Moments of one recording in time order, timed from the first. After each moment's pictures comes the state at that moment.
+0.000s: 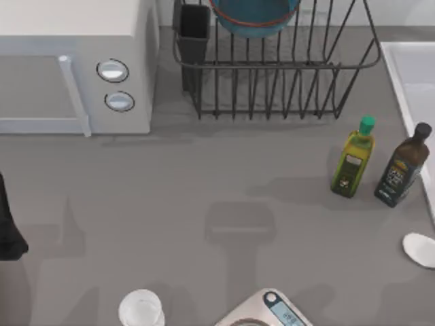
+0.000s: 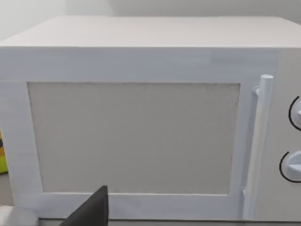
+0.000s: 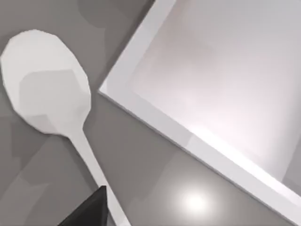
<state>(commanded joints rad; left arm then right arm) 0.00 0.00 0.00 0.00 0.00 0.00 -0.08 0.85 0.55 -0.64 0.00 -0.71</state>
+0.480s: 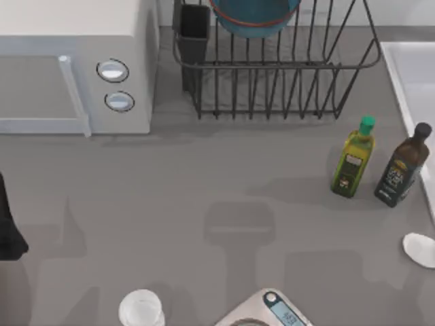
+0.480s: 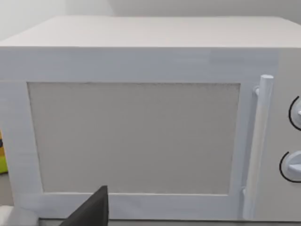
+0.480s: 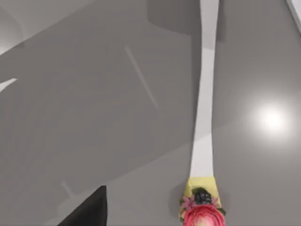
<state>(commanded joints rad) 0.00 0.00 0.00 0.00 0.00 0.00 -0.12 1.38 0.87 -1.02 0.01 -1.13</state>
